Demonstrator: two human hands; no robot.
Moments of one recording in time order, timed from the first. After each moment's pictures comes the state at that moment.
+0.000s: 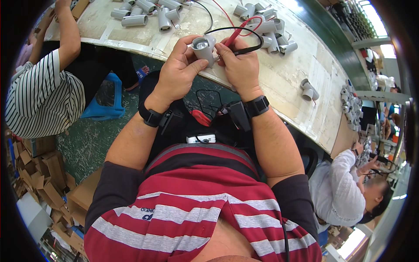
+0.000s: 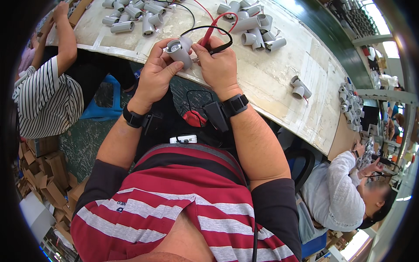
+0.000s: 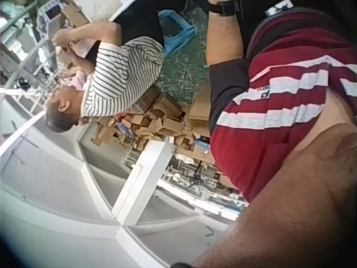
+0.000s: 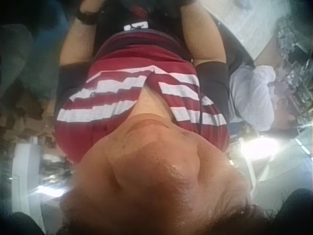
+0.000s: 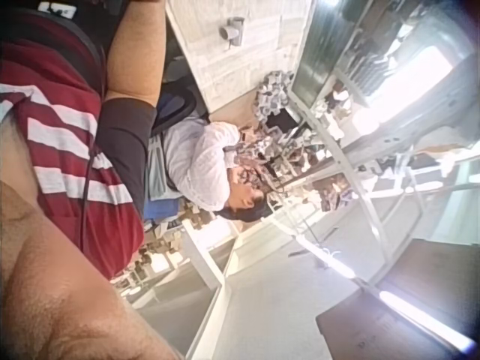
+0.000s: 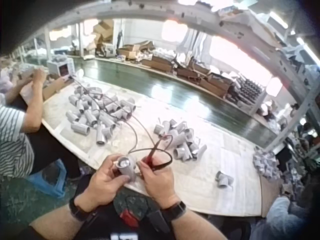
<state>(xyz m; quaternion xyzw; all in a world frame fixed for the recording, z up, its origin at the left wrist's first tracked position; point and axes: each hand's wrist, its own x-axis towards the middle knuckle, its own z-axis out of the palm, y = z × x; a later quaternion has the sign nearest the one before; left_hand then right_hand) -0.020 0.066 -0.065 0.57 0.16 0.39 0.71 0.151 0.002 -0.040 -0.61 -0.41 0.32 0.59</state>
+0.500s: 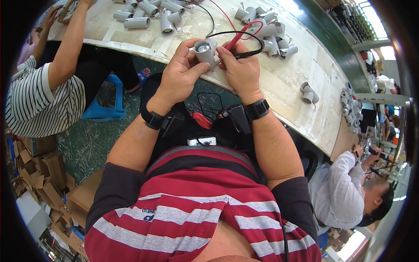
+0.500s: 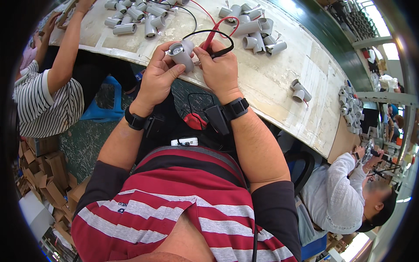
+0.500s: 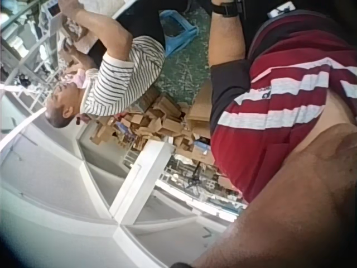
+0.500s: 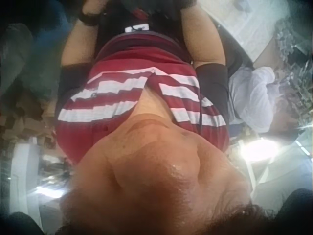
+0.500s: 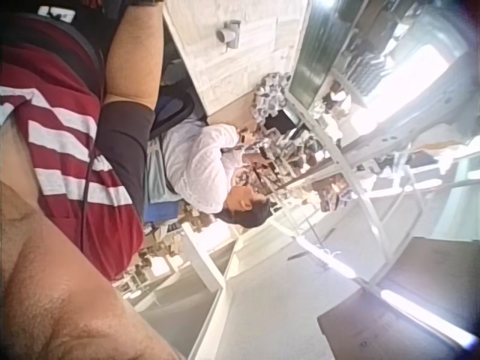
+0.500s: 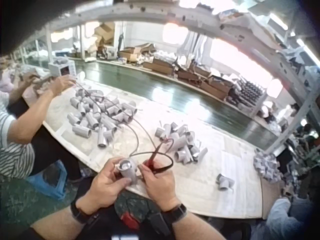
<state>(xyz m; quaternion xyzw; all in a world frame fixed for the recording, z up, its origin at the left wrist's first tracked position) -0.018 0.068 -0.069 0.55 0.16 0.39 0.72 0.151 0.003 -0.041 -0.64 -0.41 0.31 0.57</state>
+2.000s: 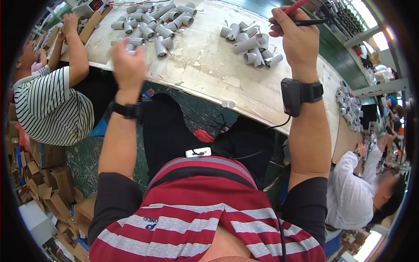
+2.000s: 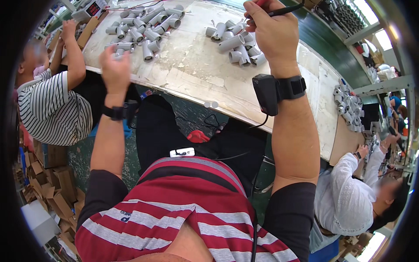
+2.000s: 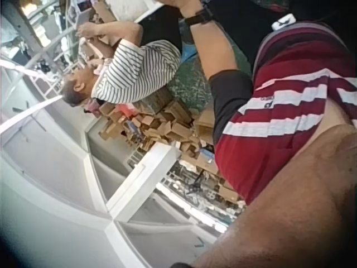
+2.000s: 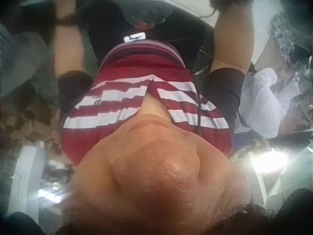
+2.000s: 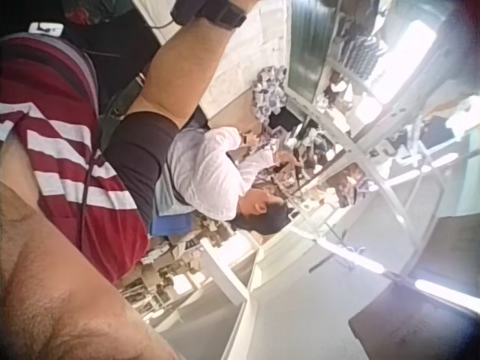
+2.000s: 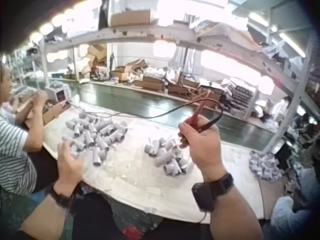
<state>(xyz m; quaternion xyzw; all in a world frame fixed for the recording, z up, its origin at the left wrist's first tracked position) -0.071 0.172 -0.032 0.74 0.48 0.47 0.02 0.272 0.006 0.105 -0.57 -0.47 0.13 0.66</state>
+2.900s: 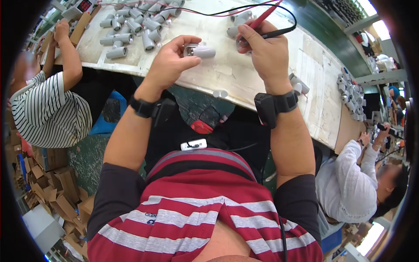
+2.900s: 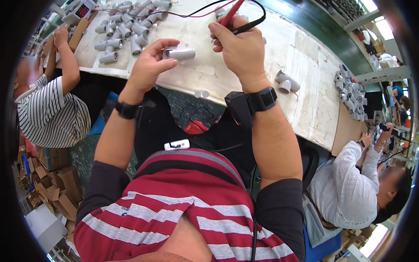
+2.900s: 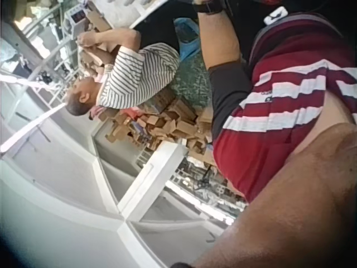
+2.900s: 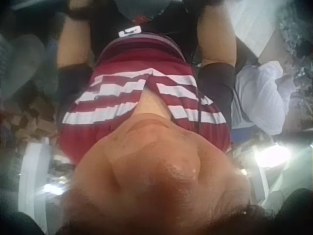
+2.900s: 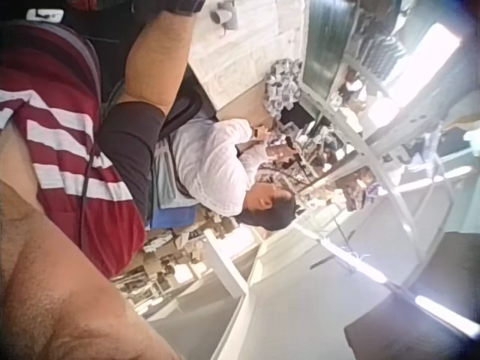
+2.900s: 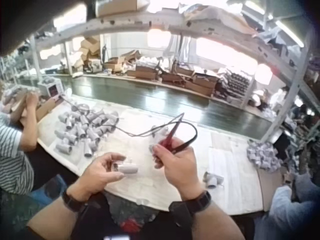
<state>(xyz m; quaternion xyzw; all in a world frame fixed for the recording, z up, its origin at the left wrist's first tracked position) 0.013 0.094 -0.015 0.67 0.20 0.29 0.65 0.225 -0.030 0.049 -0.58 -0.42 0.25 0.65</state>
